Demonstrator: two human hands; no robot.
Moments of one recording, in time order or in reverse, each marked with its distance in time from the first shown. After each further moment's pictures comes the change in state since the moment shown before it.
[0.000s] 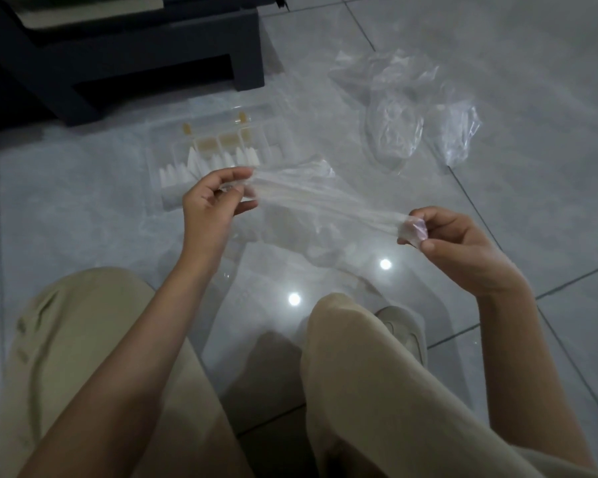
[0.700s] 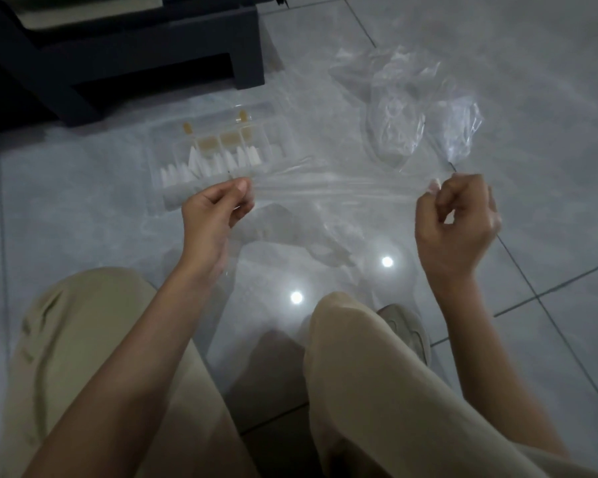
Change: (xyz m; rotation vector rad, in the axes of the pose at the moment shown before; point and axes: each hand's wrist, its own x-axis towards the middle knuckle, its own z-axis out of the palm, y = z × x) left_hand -0.002 -0.005 0.000 -0.221 0.048 -0.190; right_hand 0.027 0.008 0.041 -0.982 0.976 -0.737
